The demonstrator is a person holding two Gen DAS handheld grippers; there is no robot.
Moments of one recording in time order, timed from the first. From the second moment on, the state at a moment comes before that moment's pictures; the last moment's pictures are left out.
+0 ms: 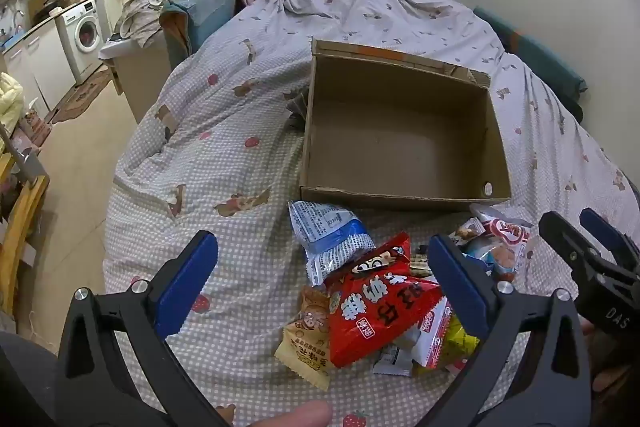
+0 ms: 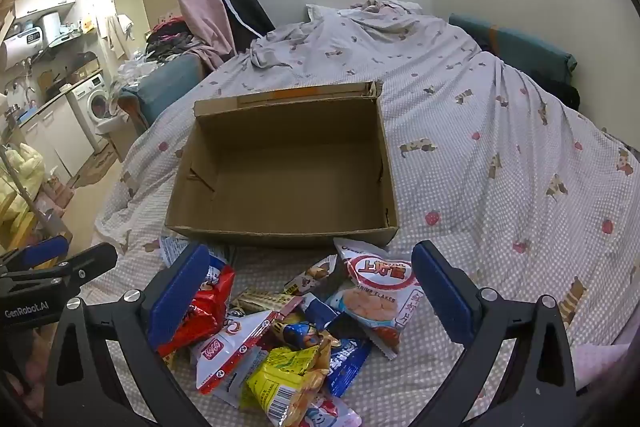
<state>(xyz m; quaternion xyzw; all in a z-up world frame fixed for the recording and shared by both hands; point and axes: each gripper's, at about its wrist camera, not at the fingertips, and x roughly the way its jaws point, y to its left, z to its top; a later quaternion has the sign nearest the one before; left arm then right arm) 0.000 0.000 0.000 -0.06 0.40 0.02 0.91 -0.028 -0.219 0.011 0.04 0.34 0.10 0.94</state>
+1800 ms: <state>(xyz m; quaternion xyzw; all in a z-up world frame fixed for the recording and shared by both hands) 0.000 -0.004 0.003 -0.05 0.40 0.02 0.91 -0.026 -0.222 0.010 0.05 0.34 0.10 0.93</state>
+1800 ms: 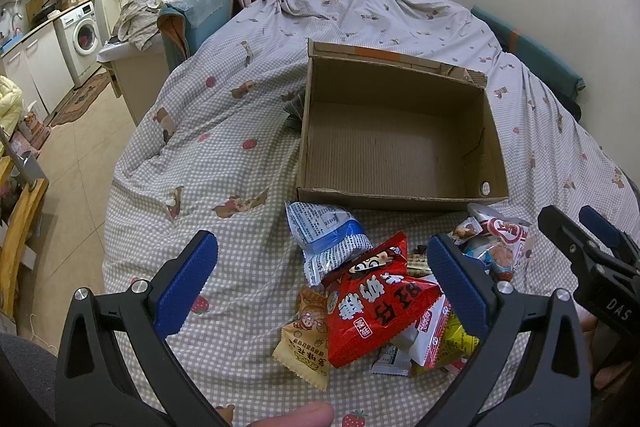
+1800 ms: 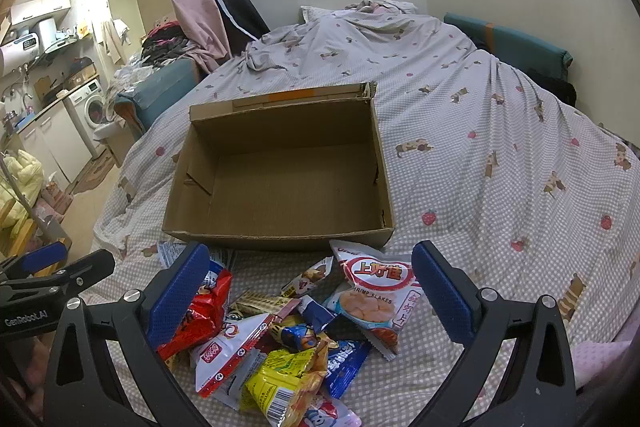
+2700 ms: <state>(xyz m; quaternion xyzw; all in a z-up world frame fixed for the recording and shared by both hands) 0.000 0.006 -0.001 -0.06 0.41 0.03 0.91 -0.024 -0.223 0.010 0.05 0.34 0.10 0.93</state>
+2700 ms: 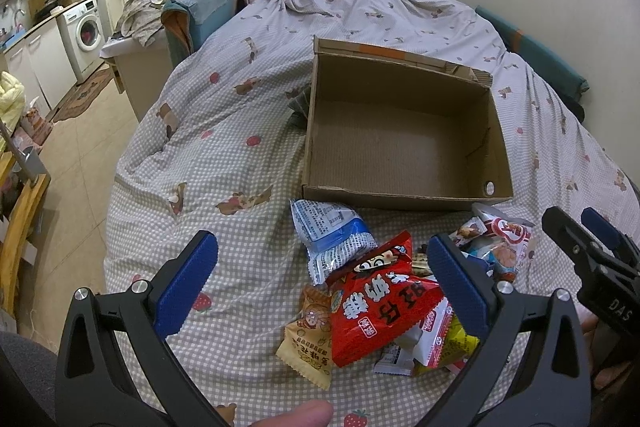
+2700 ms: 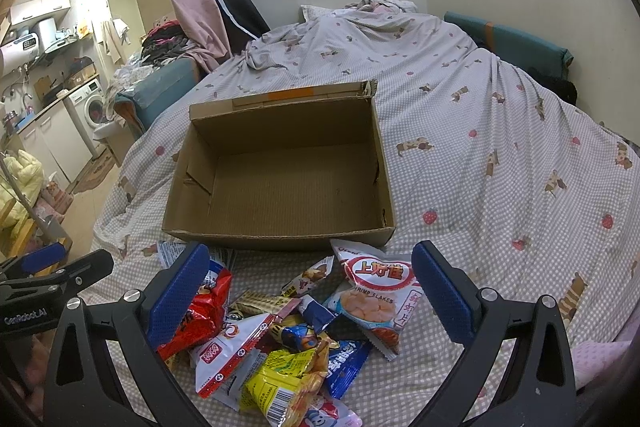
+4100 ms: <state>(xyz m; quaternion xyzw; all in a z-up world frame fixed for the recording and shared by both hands) 0.043 0.002 -0.161 -0.15 0.69 0.01 0.71 0.003 -0.260 -0.090 0.20 0.61 0.18 0.75</state>
